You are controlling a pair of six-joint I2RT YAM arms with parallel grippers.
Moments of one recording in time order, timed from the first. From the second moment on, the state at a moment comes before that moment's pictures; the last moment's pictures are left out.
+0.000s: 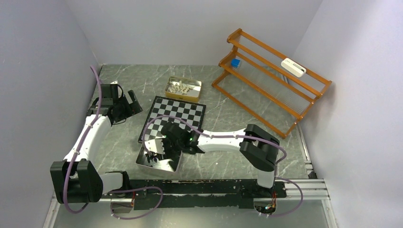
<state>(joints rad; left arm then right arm) 0.02 1.22 0.93 -0.55 0.05 -0.42 1.18 1.85 1.18 -0.10 -0.26 -0.63</state>
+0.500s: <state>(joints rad) 0.02 1.22 0.93 -0.55 0.05 -0.42 1.24 1.95 1.22 -0.15 -0.16 -0.80</state>
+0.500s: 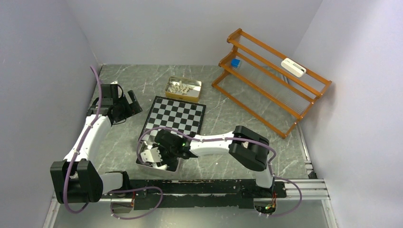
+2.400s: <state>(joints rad) 0.02 1.16 0.91 -0.57 0.24 -0.39 1.25 1.83 1.04 0.00 -0.11 -0.63</state>
